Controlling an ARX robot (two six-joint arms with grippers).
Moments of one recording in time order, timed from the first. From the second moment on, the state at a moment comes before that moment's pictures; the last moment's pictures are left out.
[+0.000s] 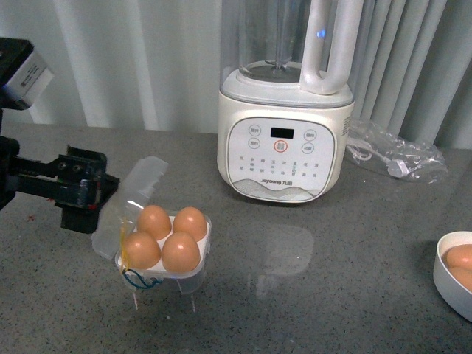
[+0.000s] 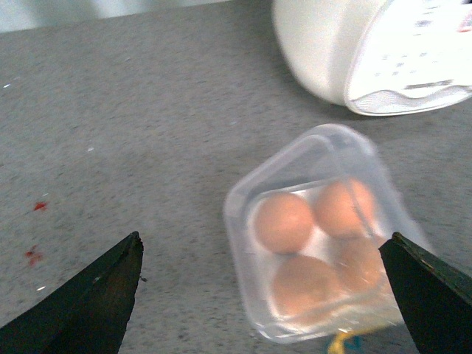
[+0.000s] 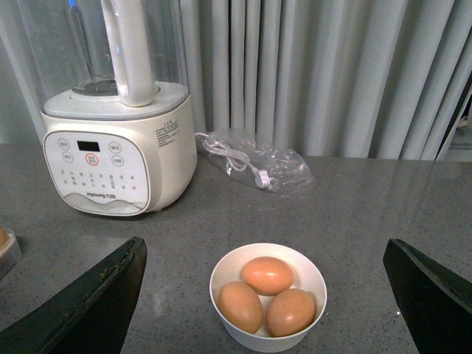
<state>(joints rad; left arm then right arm) -0.21 1.49 0.62 0.46 0.06 0.11 0.00 0.00 0.00 0.00 0.00 0.00</state>
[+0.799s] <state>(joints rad) -0.12 0.93 0.15 0.76 -0.12 0.01 0.00 0.00 0.00 0.00 0.00 0.00</state>
